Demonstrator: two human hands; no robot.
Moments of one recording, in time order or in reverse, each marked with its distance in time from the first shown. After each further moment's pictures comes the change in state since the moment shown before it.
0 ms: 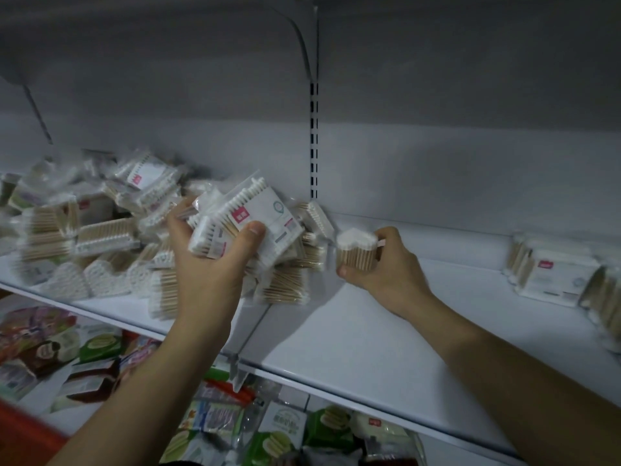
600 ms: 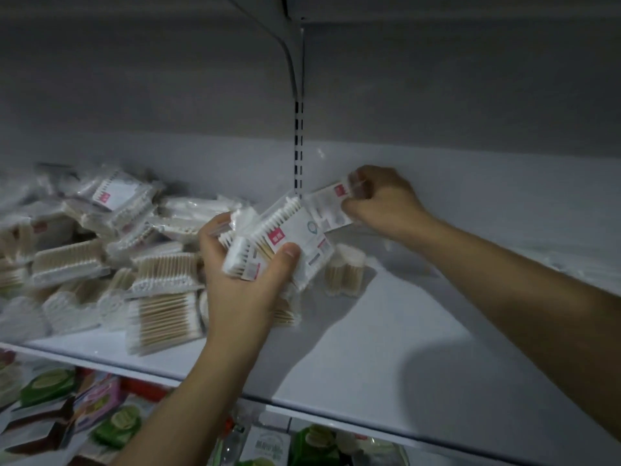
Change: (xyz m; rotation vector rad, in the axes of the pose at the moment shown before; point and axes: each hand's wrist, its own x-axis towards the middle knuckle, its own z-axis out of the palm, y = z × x) left_hand 0.003 -0.013 0.024 -0.047 -0.094 -0.025; right_hand 0.062 -0.085 -0.052 -0.212 0.079 -0.181
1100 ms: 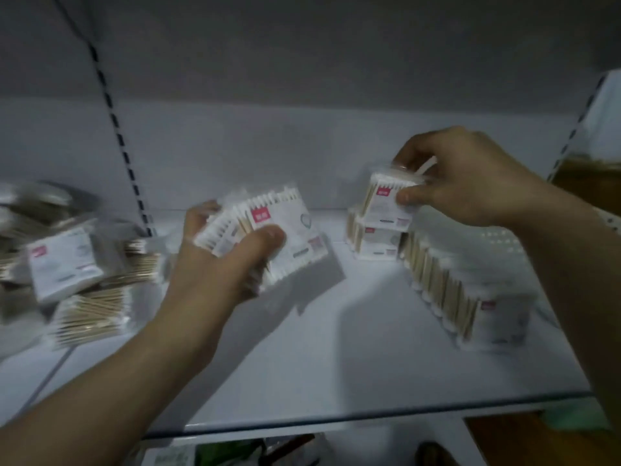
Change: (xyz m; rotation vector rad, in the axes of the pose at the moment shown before) left_hand -0.040 -0.014 0.128 -0.088 -0.377 -0.349; right_hand -0.108 0.108 -0.194 -0.457 0.033 0.093
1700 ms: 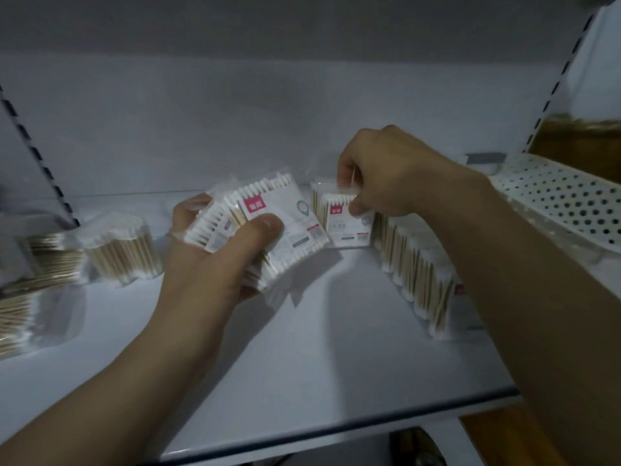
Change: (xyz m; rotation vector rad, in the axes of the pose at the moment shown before) left_hand 0.004 -0.033 0.049 -0.040 -0.050 -0.083; right_hand 0.024 0.011 0.047 -0.219 -0.217 0.097
